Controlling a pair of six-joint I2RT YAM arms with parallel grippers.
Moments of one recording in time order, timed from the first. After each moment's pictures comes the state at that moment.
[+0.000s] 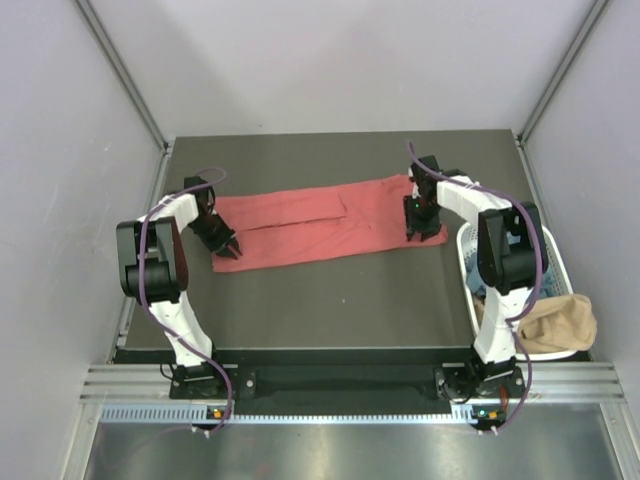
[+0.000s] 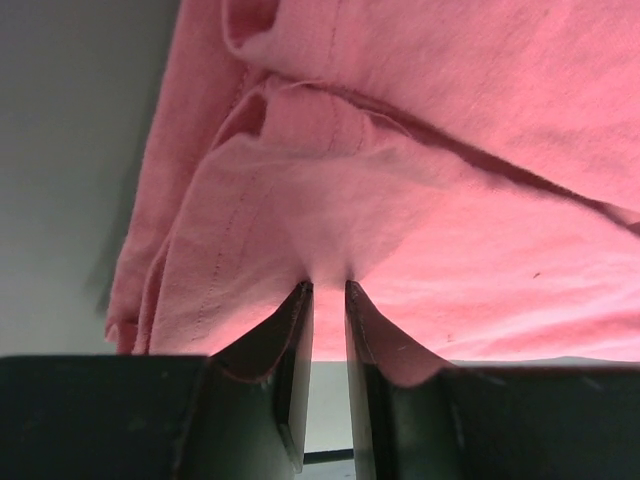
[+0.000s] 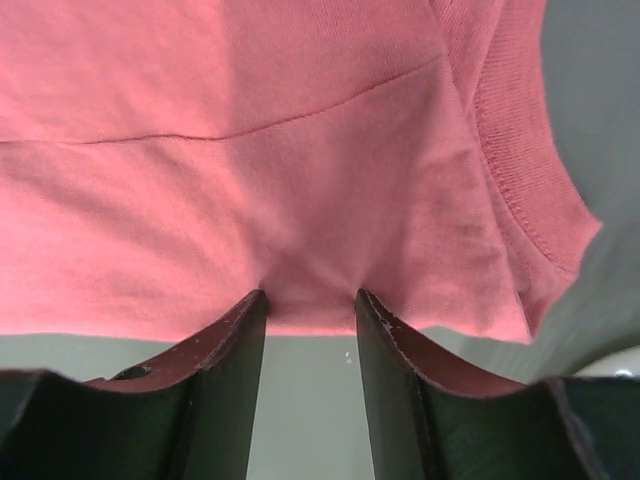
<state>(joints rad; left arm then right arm) 0.12 1.90 1.26 -0.77 0.22 -0.57 0.25 1.97 1.42 -0.75 -0.01 0.22</state>
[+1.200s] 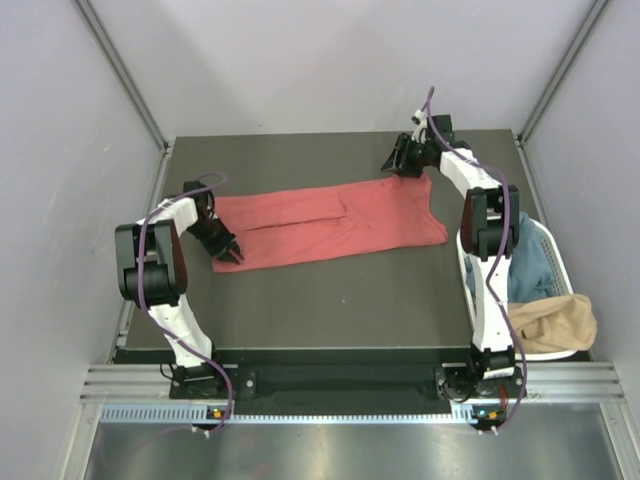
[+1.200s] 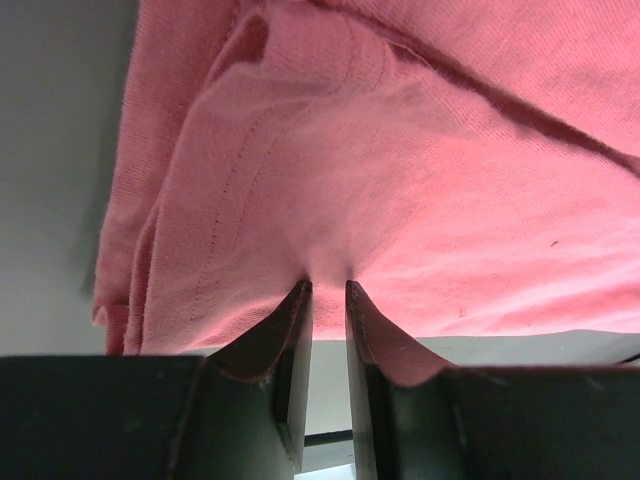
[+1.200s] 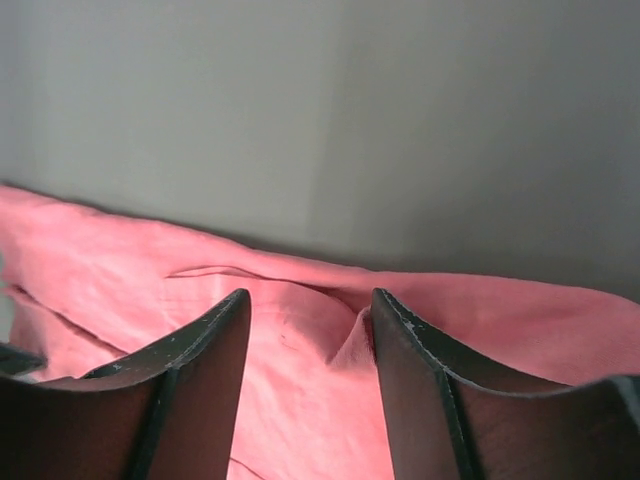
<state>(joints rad) 0.12 1.87 1.20 -0.77 0.27 -0.56 0.13 2.42 2.07 -0.44 -0.51 0.36</state>
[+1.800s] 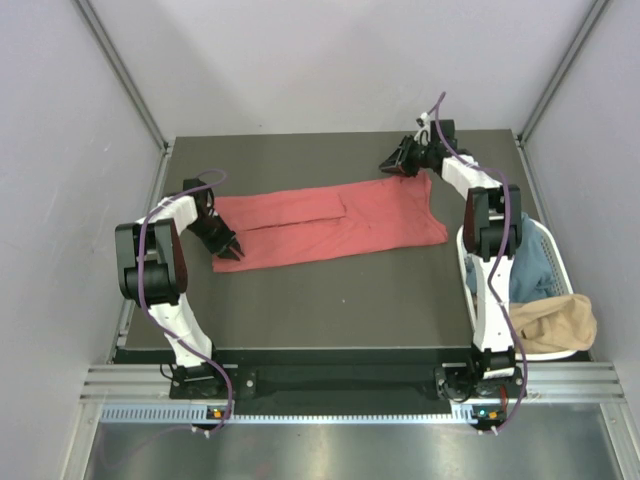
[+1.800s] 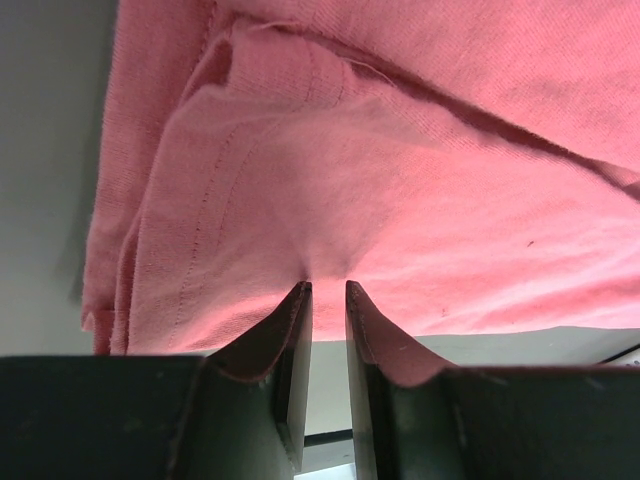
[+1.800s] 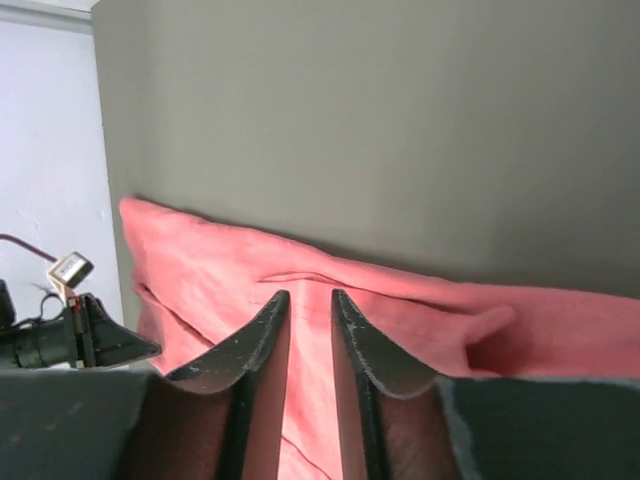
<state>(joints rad) 0.12 1.87 1.23 -0.77 0.28 -0.56 0.11 2.41 1.96 -0.22 -0.68 0.62</state>
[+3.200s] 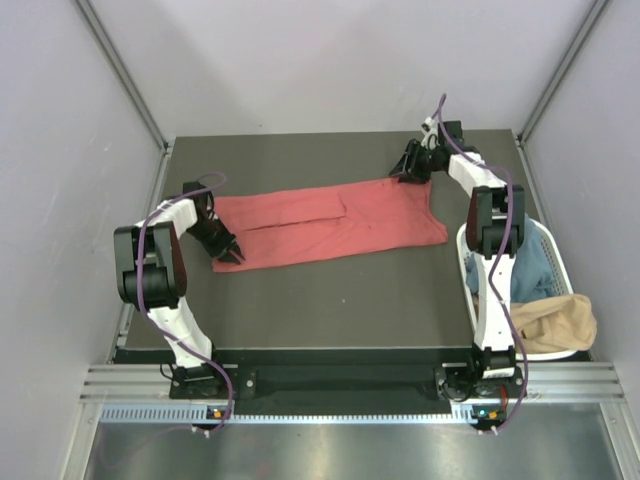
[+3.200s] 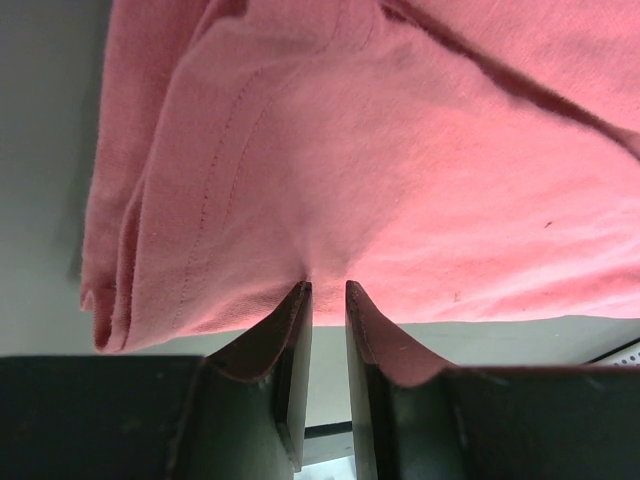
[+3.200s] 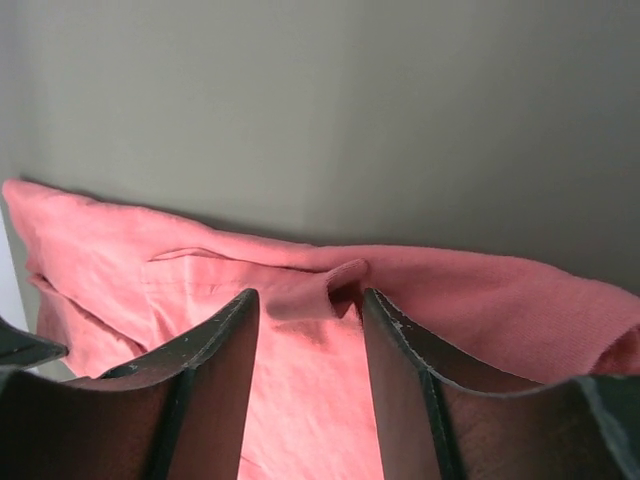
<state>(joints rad) 0.12 1.85 1.19 -0.77 0.29 -0.56 0.07 2.45 2.03 -0.42 -0.61 0.40</state>
